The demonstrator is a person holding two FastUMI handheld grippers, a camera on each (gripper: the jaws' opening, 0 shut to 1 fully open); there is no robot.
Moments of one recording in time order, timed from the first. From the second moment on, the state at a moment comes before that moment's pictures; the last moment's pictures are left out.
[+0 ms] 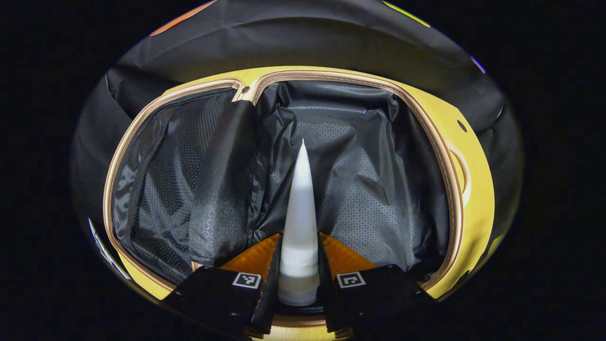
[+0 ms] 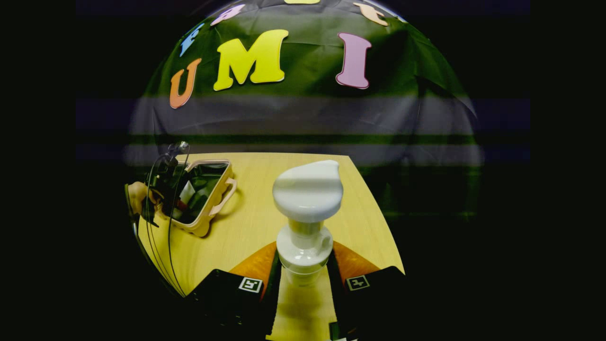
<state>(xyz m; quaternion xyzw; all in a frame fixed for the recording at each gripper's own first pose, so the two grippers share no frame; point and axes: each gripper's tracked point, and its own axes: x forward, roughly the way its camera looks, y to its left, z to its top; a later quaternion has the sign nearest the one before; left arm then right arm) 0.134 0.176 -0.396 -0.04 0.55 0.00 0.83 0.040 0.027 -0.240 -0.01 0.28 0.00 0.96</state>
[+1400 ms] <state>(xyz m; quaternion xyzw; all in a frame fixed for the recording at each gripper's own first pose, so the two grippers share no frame) 0.052 0.257 -0.070 0.03 0.04 -0.02 1.00 0.138 0.355 -0.308 -0.04 0.42 0.18 0.89</state>
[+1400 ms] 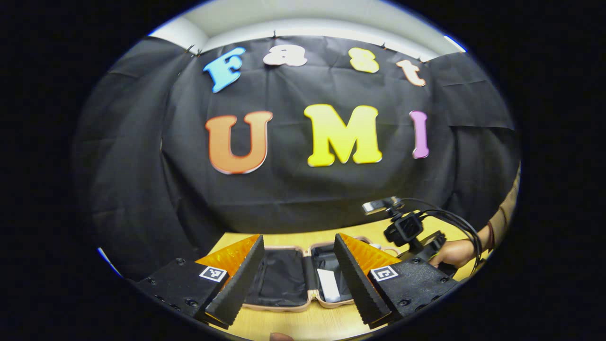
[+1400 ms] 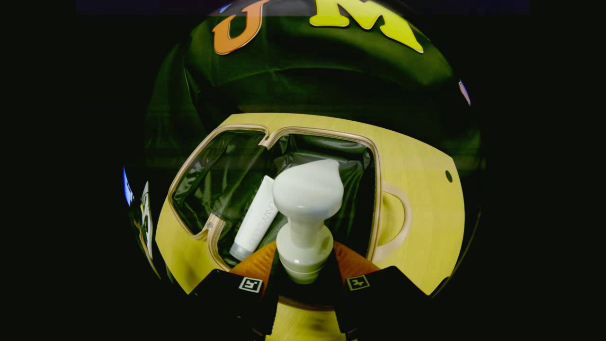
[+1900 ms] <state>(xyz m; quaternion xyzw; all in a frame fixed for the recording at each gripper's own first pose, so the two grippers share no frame) 0.034 0.294 -0.072 0.00 0.04 0.01 1.00 0.179 0.351 -0.352 0.00 0.50 0.07 0.86</state>
